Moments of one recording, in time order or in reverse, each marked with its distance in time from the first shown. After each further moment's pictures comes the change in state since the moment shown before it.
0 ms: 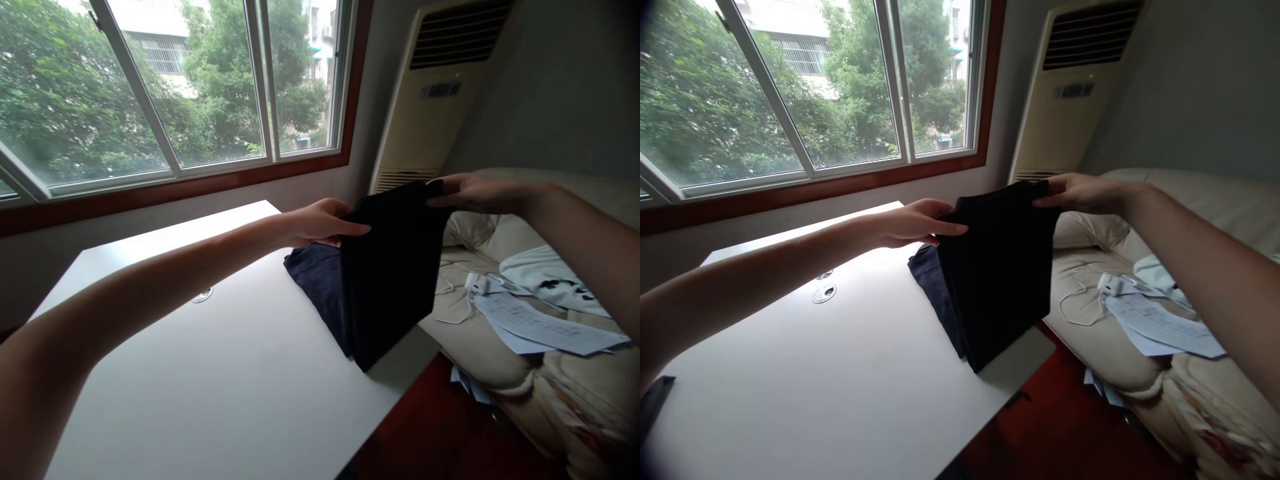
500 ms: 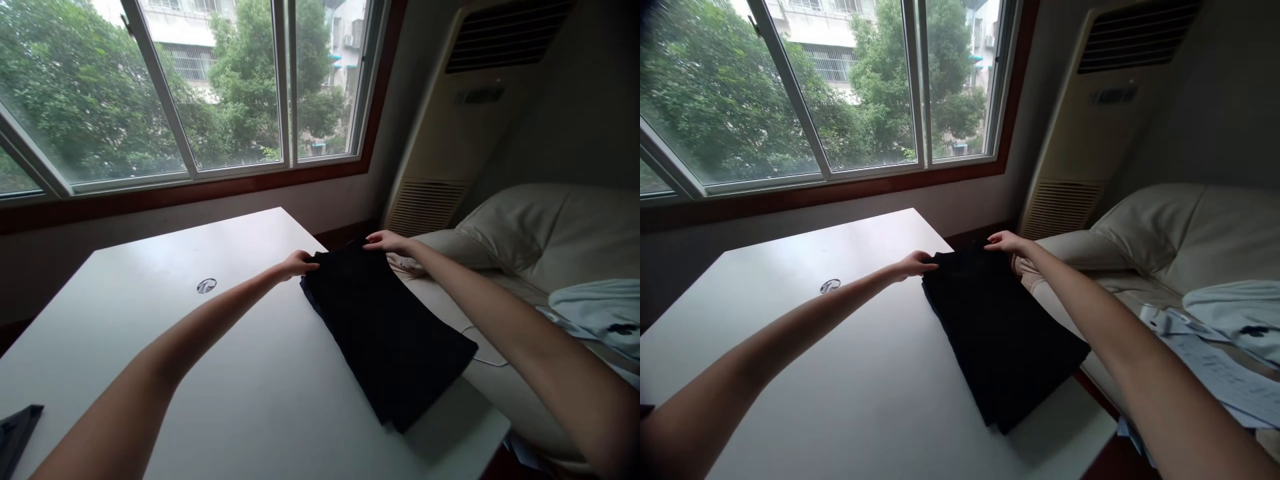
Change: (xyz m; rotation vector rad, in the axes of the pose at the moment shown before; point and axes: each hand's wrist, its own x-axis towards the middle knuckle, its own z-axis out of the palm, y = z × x) left_hand 0.060 -0.204 -0.109 0.174 0.272 -0.228; right_hand 0.170 0.062 0.170 0.006 -0.210 0.118
